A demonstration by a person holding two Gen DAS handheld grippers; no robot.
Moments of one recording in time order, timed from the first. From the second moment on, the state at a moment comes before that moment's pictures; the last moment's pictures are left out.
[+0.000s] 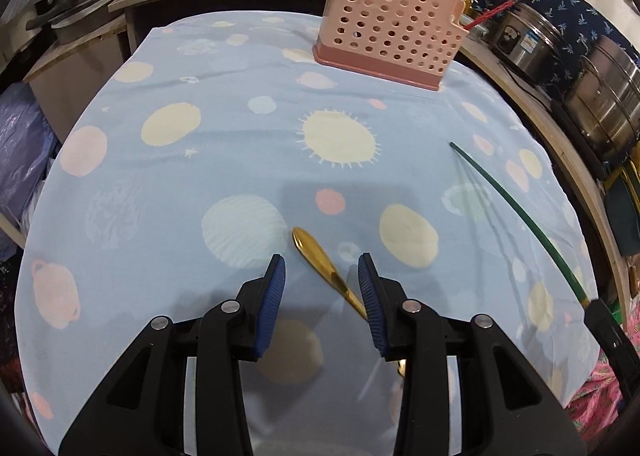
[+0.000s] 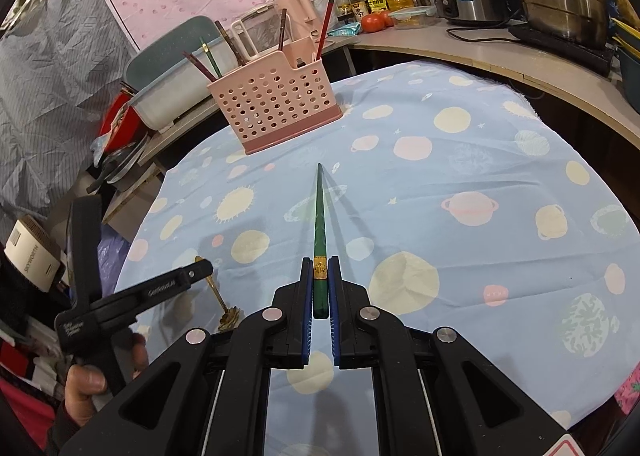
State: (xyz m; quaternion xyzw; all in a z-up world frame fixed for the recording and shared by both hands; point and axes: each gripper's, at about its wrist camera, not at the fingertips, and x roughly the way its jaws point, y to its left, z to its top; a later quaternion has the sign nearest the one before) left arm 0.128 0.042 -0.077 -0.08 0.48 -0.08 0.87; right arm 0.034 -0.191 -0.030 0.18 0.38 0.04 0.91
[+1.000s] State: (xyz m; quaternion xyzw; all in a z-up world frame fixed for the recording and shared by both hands) left arm 0.041 0.049 -0.076 0.00 0.48 -0.08 0.88; right arm 0.033 -0.182 -0.028 0.17 0.38 0.05 0.91
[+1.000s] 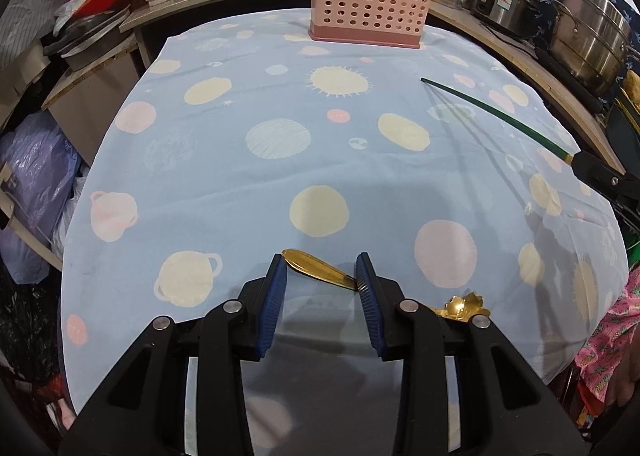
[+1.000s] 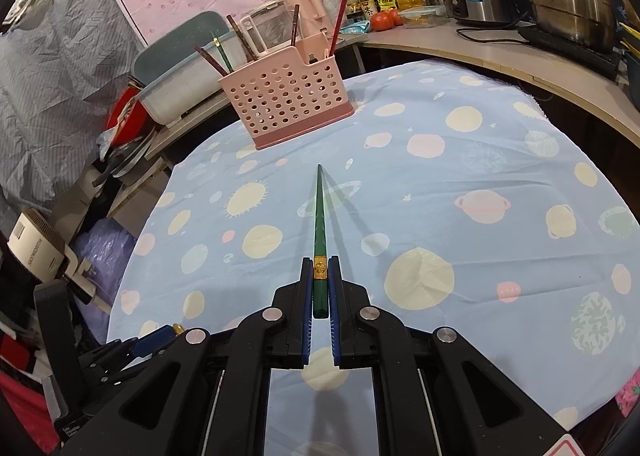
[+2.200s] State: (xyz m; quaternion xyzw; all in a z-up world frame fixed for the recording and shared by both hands) left arm -0.001 -0.010 -0.066 0.01 0.48 -0.20 0.86; right arm 0.016 -0.188 -0.024 0.17 0.37 0.05 0.91
